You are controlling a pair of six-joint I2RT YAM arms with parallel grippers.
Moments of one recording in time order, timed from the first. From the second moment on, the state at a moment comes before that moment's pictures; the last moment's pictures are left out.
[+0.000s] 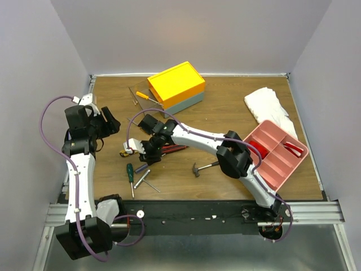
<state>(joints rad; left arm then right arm) 0.24 0.98 0.94 -0.53 0.33 -0.22 1.04 2.33 2.01 -0.74 -0.55 -0.82</state>
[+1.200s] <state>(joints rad) 0.24 1.01 0.91 -0.44 0.32 -0.26 0.81 2.09 2.24 -0.61 -0.38 -0.42</state>
